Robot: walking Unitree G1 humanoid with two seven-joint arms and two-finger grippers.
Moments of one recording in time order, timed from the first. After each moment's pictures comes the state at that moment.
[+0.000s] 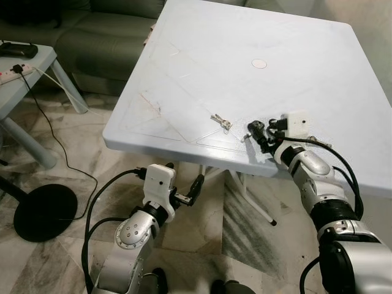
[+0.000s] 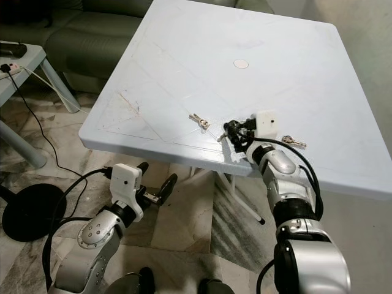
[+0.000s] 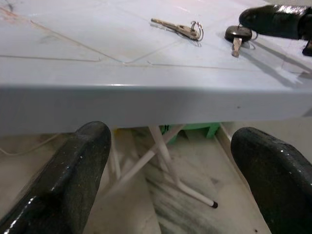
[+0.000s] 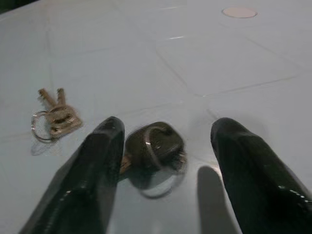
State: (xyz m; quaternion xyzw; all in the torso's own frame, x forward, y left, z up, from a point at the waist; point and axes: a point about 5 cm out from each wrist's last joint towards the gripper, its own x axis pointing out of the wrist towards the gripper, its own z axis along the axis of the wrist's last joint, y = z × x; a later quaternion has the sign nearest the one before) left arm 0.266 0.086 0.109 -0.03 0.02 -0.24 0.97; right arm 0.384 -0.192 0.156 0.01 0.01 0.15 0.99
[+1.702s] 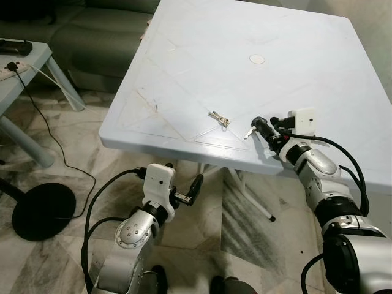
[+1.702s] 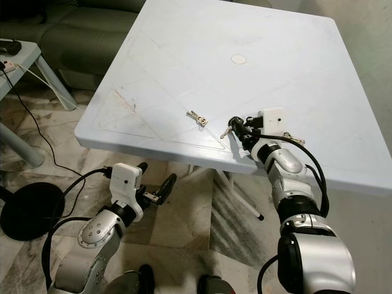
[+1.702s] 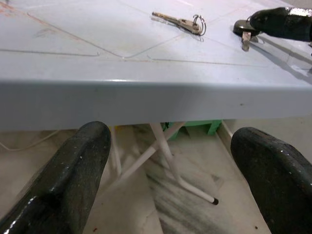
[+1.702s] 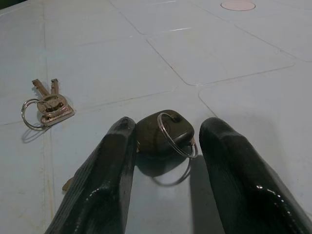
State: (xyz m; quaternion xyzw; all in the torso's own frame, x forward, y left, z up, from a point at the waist) left arm 0.266 0.087 0.113 -0.03 0.02 -0.24 0.97; right arm 0.384 -0.196 0.156 0.01 0.00 0.17 0.99
